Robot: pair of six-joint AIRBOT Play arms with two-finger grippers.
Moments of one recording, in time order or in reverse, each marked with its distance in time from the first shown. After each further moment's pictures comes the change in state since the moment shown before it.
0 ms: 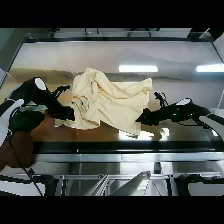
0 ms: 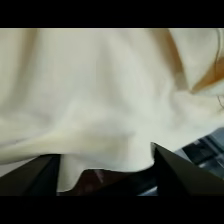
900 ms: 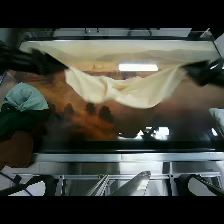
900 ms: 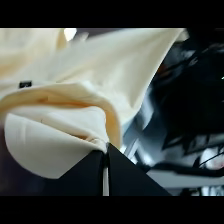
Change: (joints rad) left arm 0.246 0.354 0.361 -1.086 -0.296 0.075; right arm -0.523 0.460 0.327 0.485 0.423 -0.012
